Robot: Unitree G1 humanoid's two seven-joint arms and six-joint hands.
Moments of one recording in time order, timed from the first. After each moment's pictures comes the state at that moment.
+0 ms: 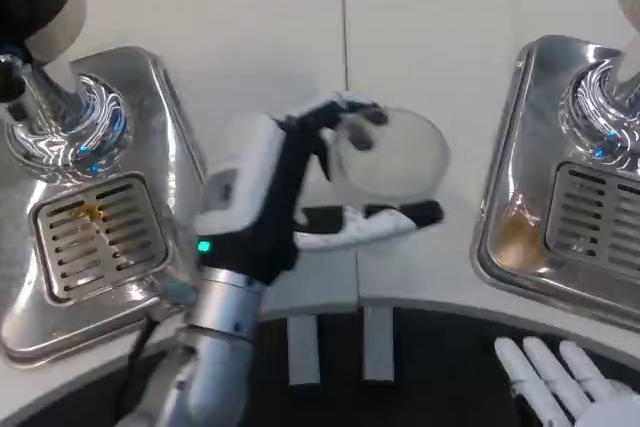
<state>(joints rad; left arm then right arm) -0.44 0.23 -0.24 0.29 0.60 -0.39 0.46 0.90 0.09 -0.14 -1.04 -1.08 -0.47 0.35</state>
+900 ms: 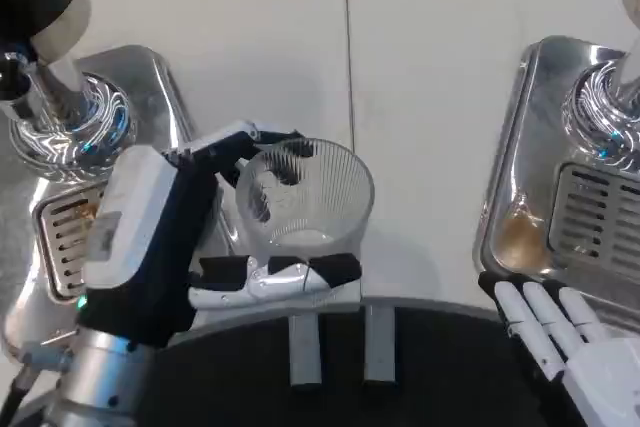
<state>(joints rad) -0.10 0.36 -0.05 -0.12 0.46 -0.46 0.23 0.72 0.08 -0.03 -1.04 -1.19 -0.31 0.39</state>
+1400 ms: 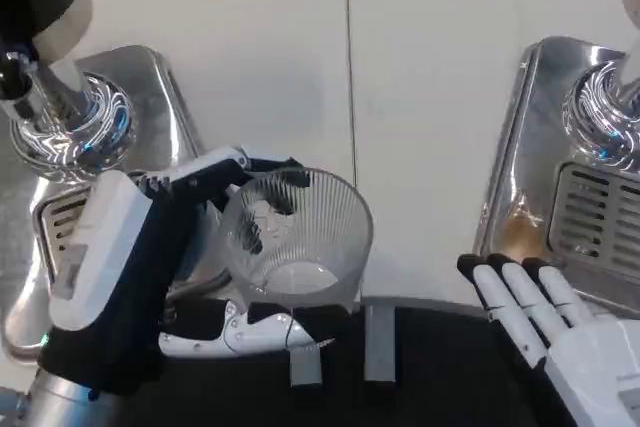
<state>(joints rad) 0.05 0.37 0.02 -0.28 0.39 -0.53 0.12 0.68 0.05 -0.03 -1.04 -1.20 -0.34 0.39</state>
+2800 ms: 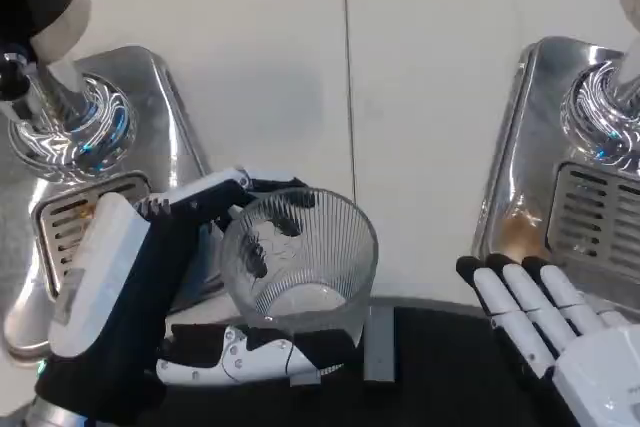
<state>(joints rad) 0.13 0.32 0.04 -0.33 0.36 -0.55 0.06 0.70 0.07 -0.14 -1.04 -1.10 -0.46 0.37</state>
